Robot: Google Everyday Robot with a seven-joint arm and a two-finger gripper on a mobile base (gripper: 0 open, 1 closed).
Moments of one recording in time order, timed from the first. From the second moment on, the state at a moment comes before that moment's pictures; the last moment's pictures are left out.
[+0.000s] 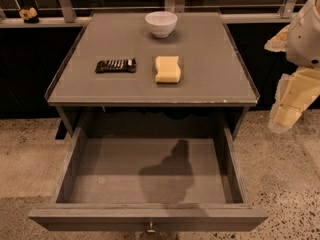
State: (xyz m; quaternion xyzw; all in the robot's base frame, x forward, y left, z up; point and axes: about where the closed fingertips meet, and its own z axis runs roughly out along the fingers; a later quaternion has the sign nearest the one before) arm 0.438 -0.217 0.976 -0.60 0.78 -0.03 0.16
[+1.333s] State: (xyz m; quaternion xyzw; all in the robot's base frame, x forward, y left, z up) arm 0.510 -0.176 0.982 -0.65 0.73 -0.01 0.18
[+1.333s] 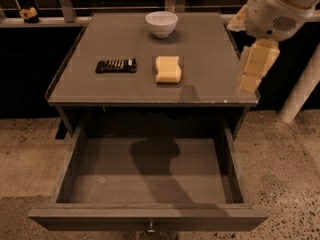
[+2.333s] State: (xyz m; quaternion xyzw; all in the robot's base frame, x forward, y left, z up) arm 0.578 -0.149 1.019 -0.66 0.72 -0.01 0.23
